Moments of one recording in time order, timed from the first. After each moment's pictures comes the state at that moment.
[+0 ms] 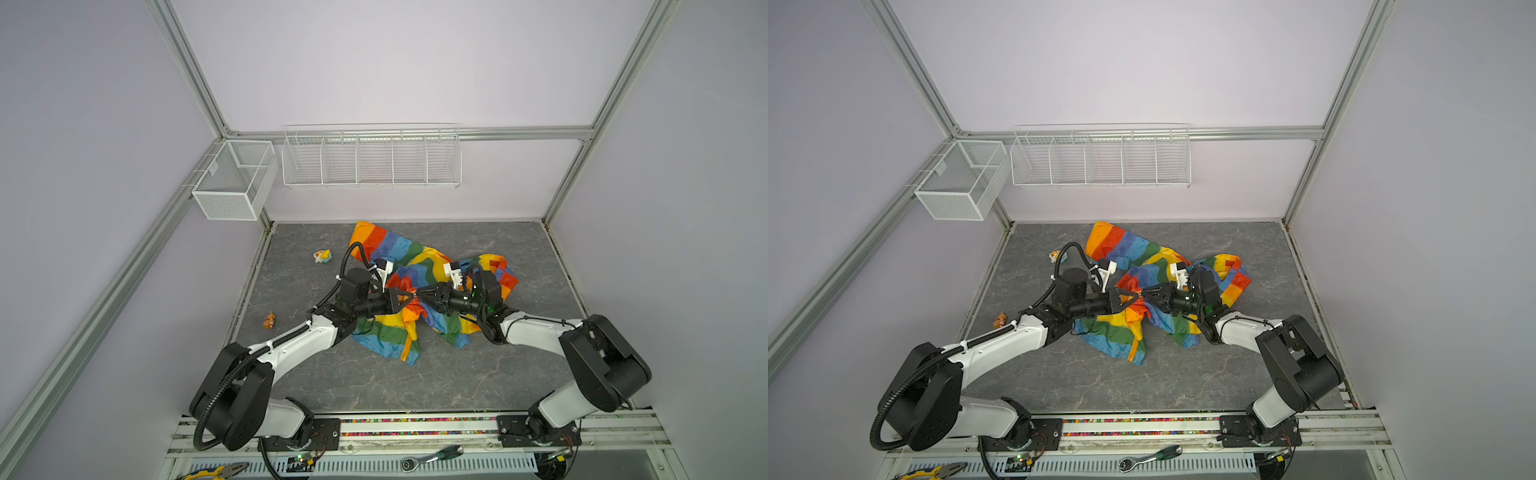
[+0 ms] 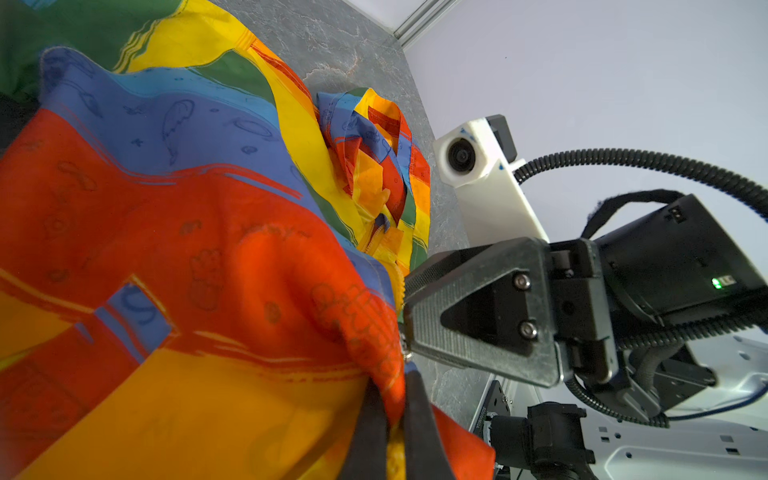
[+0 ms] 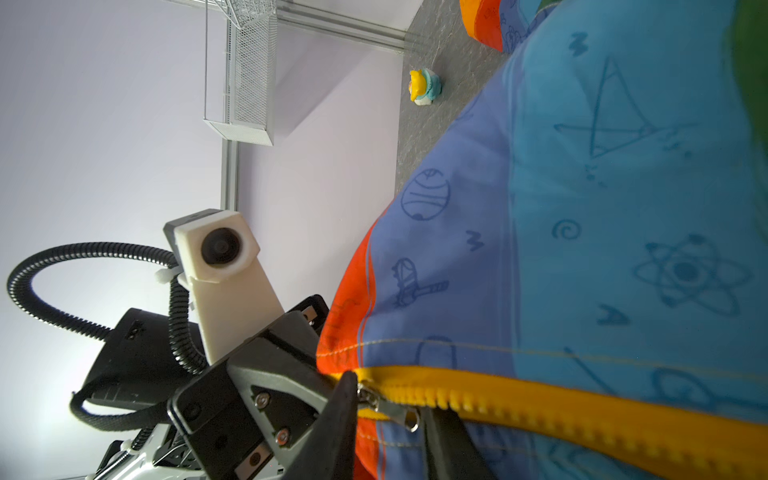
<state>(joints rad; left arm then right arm) -0.62 1.39 0.75 0.21 0.52 -0.71 0.53 1.56 0.65 0.67 -0.68 1.26</state>
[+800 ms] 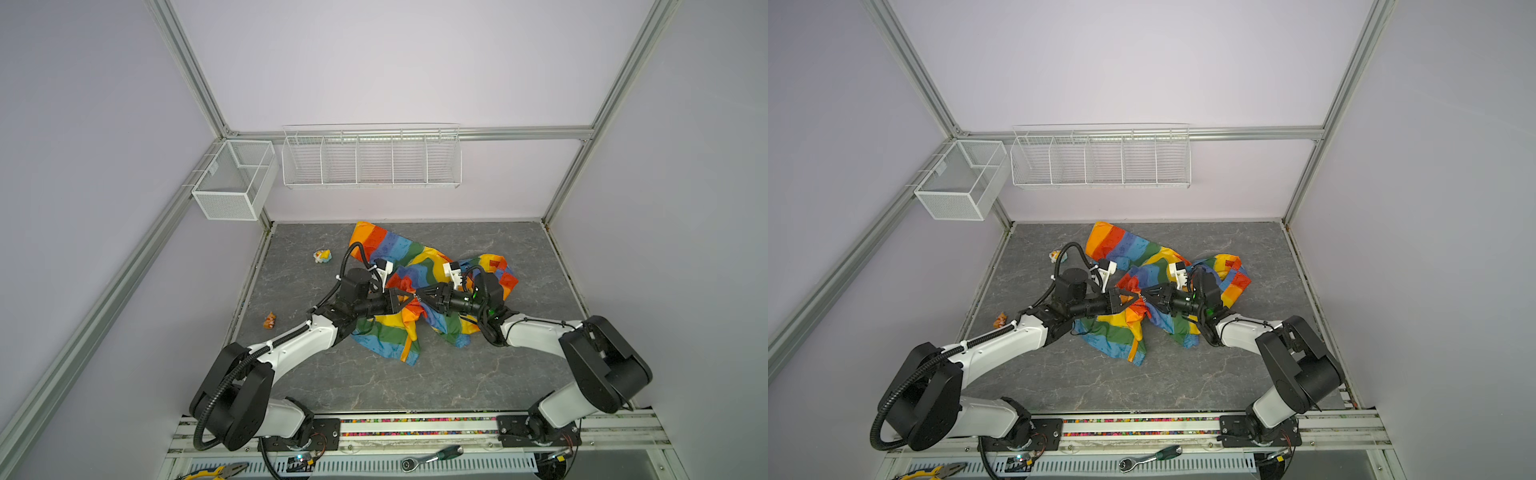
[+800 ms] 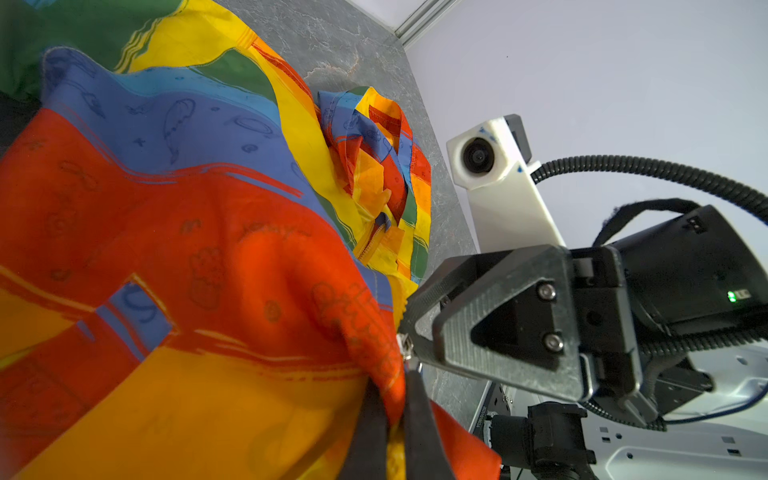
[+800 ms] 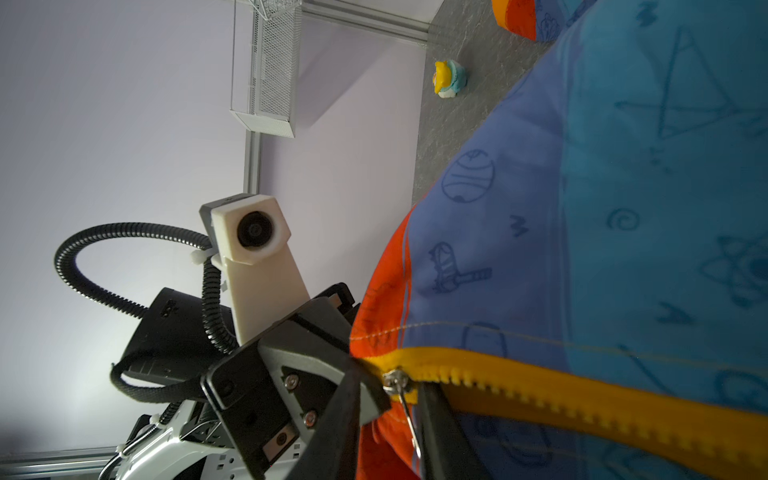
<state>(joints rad) -0.62 1.39 0.75 0.21 0.52 -0.71 0.54 1.56 0.63 0.75 -0.70 1.29</state>
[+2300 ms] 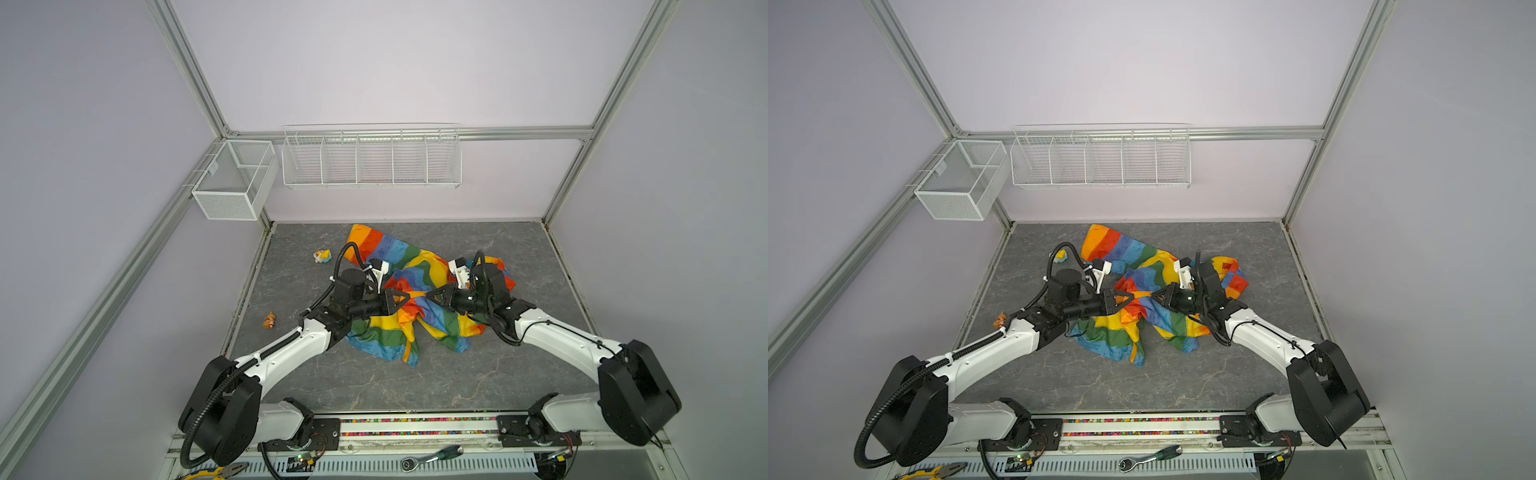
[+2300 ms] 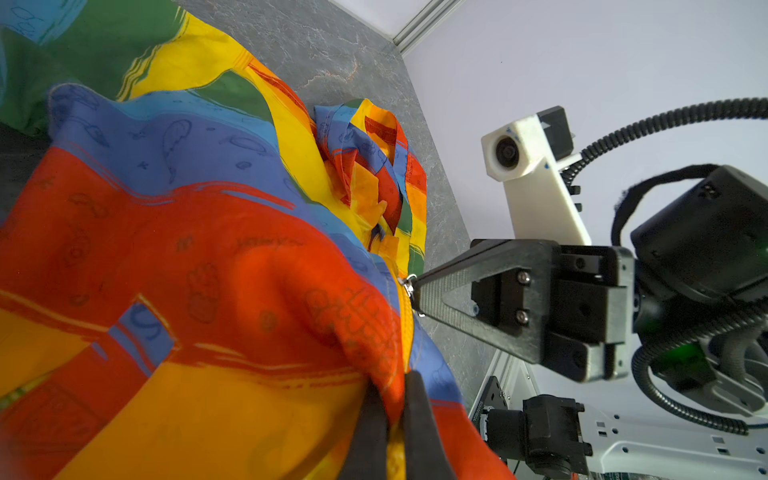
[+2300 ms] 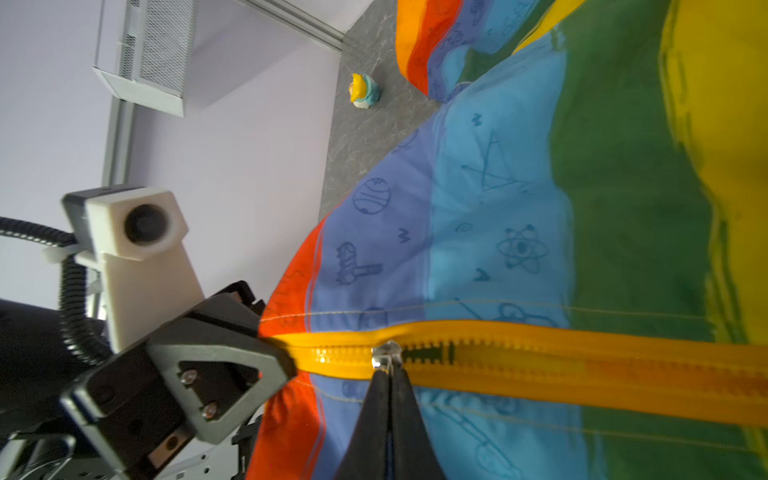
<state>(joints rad) -0.60 1.30 0.73 0.13 0.52 -0.70 0.52 1.38 0.78 0.03 -0.50 0.86</state>
